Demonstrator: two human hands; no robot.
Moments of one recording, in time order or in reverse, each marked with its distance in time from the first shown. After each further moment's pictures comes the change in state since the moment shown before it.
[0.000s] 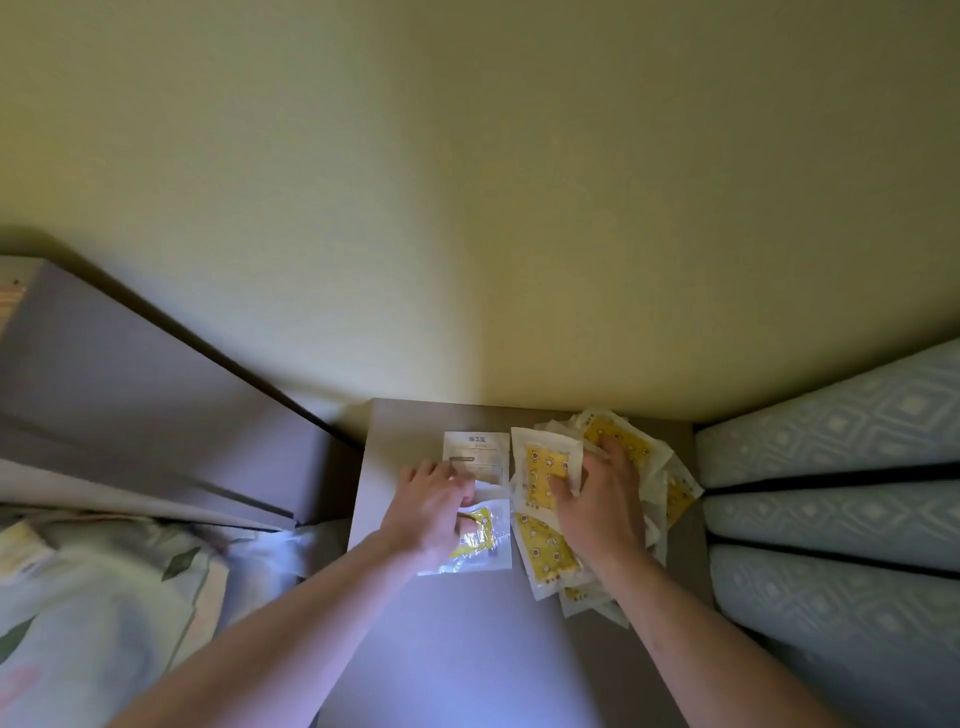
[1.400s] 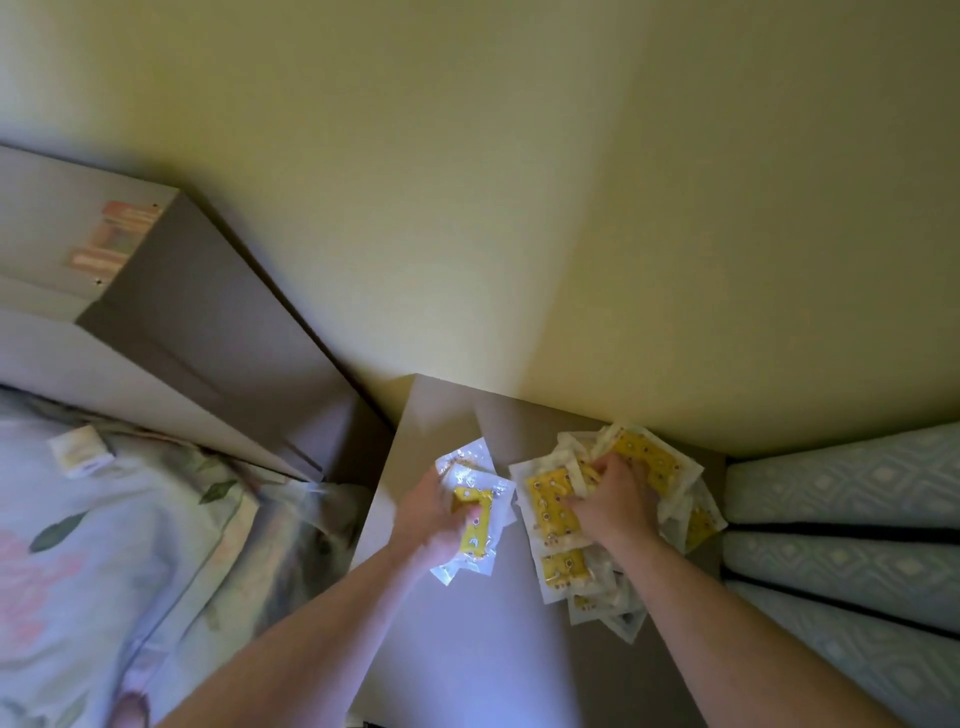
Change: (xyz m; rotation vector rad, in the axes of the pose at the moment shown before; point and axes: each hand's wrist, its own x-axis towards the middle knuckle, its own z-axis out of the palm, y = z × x) left_hand -0.028 0.000 0.036 -0.888 0.128 -0.667; right_hand 0.022 -0.010 -0.003 -0.220 -0.218 0.059
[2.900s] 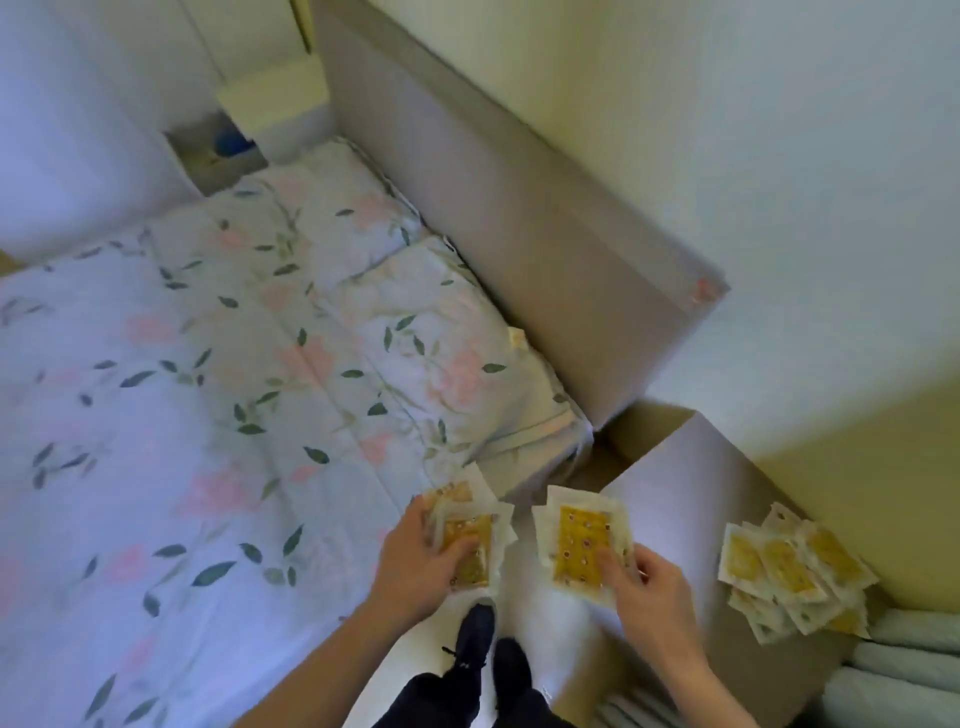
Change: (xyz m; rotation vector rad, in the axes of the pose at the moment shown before) left_hand -0.524 -0.189 -0.223 -0.557 0.546 -0.123; right_hand -0.487 -0.095 -0.009 0.263 -0.403 -0.540
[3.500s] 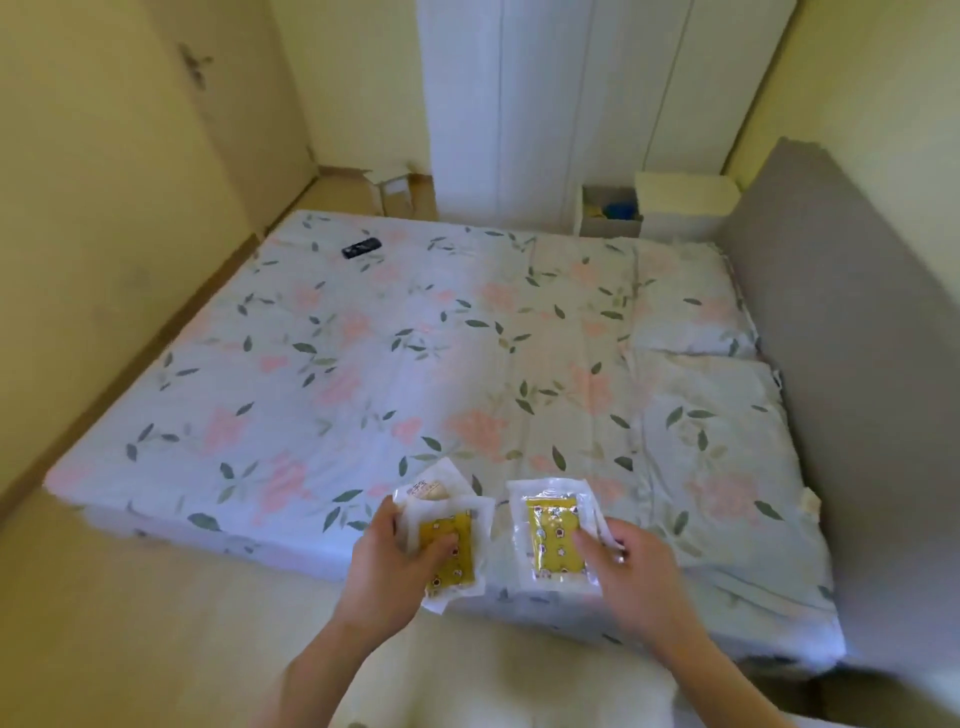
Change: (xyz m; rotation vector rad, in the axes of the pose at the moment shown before) left_hand -0.259 -0.152 -0.199 -0.422 0.766 -0.239; right_hand -0.142 -0.123 0.241 -0.437 -0.620 -0.683
